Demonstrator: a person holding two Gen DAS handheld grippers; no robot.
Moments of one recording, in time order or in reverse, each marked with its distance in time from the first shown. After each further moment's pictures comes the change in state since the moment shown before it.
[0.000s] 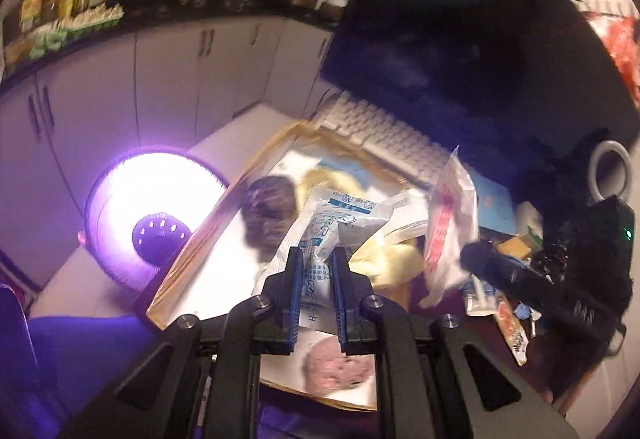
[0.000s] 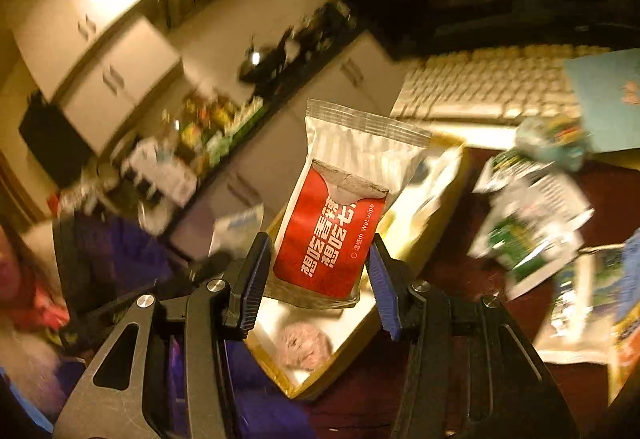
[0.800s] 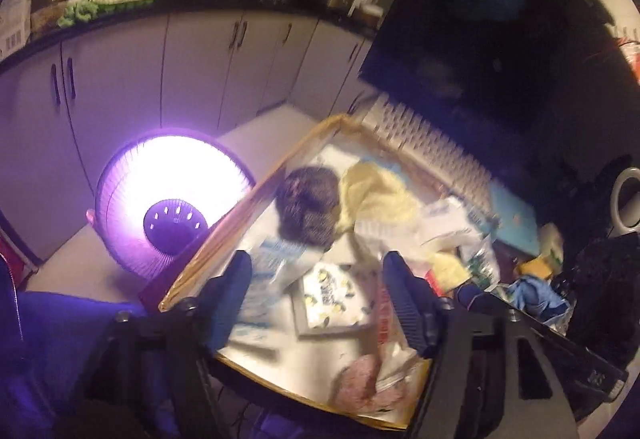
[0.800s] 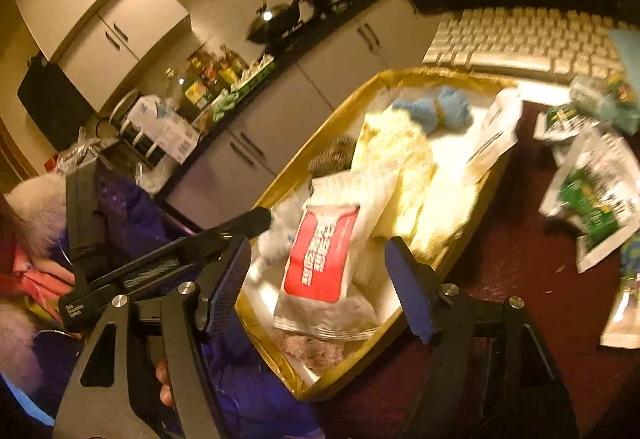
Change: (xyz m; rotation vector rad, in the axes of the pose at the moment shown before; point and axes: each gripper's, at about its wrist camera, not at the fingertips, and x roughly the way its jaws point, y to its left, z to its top) left arm 0.004 0.021 -0.013 -0.085 -0.059 0.048; right arm 0.034 -0.003 -0.014 -0.033 0.052 0.032
